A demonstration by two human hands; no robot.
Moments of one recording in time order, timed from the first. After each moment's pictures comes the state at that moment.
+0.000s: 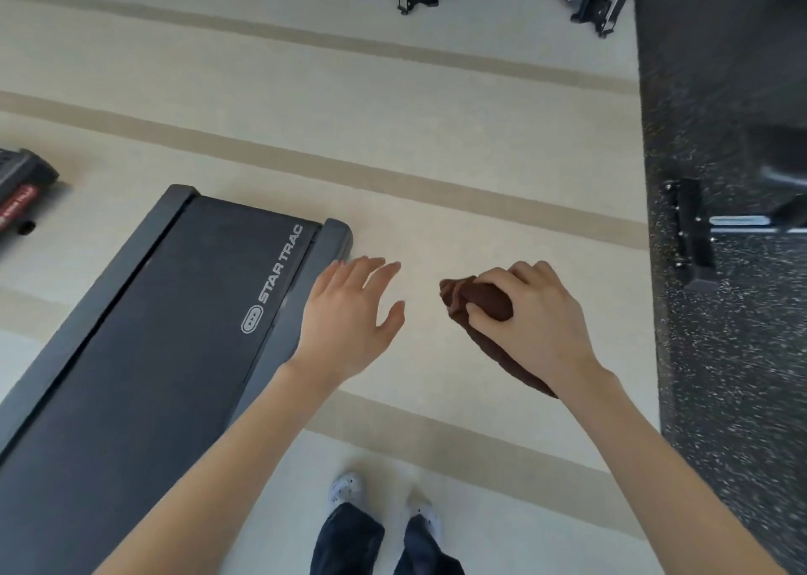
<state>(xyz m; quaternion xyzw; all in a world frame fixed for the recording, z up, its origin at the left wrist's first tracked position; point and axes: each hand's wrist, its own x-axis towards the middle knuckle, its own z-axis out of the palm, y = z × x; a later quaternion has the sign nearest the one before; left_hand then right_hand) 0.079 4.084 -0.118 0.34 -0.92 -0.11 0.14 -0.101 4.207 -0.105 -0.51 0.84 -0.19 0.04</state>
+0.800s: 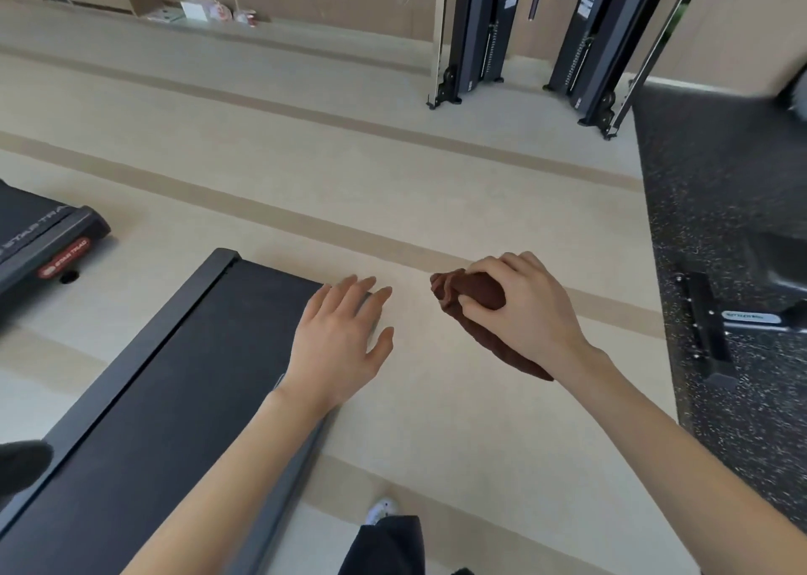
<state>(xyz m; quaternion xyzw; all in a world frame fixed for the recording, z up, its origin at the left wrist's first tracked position) 0.151 3.983 -0.024 0.36 -0.91 -0.04 0.19 -0.062 4.069 0.005 -0.58 0.78 -0.25 0.02</state>
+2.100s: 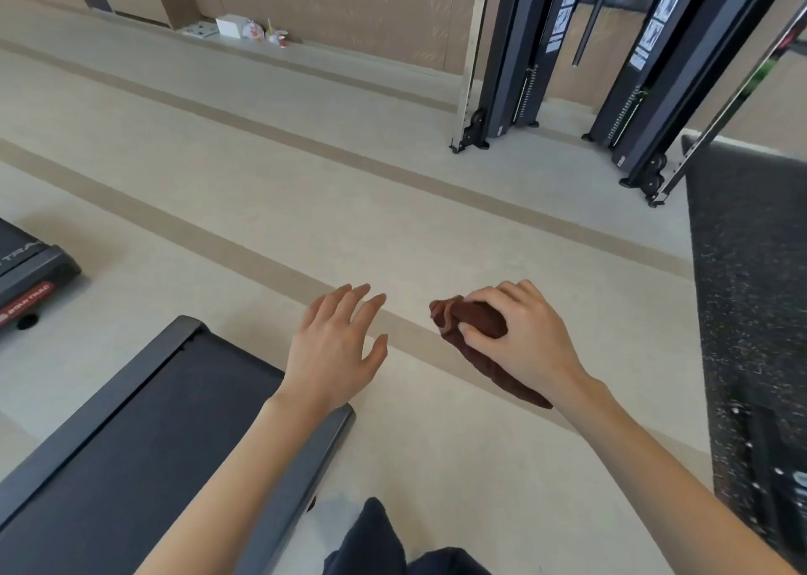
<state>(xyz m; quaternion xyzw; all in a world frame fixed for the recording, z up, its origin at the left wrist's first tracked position) -0.125 3.662 -0.032 0.43 -0.89 -0.03 0.17 -0.350 3.742 -0.008 -0.62 0.74 -0.24 0.06</state>
